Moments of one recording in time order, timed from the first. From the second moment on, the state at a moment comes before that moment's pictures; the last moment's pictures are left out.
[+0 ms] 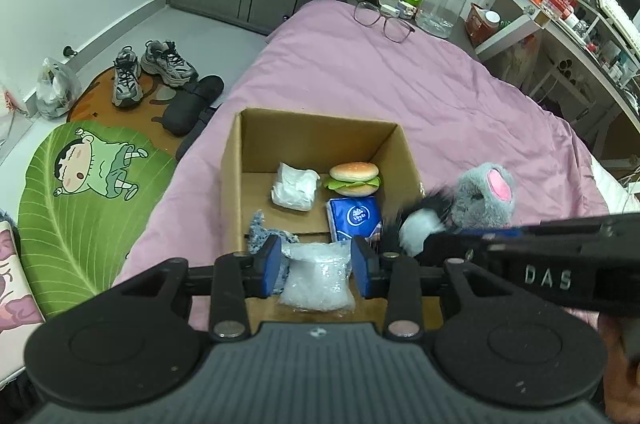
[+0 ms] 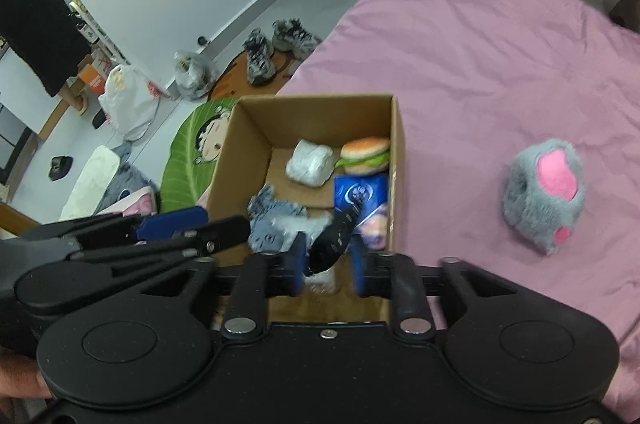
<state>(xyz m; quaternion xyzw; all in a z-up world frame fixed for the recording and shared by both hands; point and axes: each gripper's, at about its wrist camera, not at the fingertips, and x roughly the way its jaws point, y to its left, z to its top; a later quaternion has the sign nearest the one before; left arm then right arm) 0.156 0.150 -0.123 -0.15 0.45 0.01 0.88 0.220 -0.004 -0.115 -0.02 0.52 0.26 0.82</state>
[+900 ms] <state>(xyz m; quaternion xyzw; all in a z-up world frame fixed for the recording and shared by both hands) 0.167 0.092 -0.086 -0.12 0.46 0.01 0.88 0.225 -0.136 -0.090 0.04 0.47 0.22 0.85</state>
